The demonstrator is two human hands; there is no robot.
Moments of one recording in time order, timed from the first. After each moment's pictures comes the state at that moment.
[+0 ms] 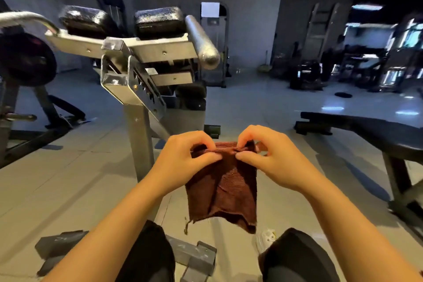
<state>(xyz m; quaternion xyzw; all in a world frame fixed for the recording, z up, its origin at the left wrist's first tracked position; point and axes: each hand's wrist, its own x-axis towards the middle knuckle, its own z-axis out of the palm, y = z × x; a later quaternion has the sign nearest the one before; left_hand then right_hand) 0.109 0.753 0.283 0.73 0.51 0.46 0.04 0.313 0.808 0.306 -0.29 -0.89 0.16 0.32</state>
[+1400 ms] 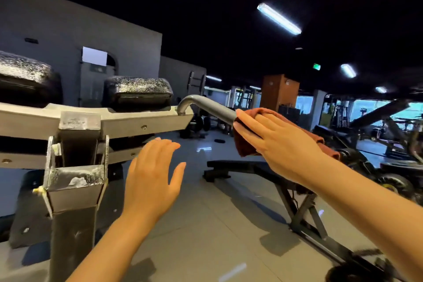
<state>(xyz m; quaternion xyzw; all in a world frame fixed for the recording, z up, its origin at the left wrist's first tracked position) -0.110 0.923 0.334 0.71 0.35 0.59 -0.16 0.123 0.831 0.451 -0.51 -0.68 -0.52 -0.04</state>
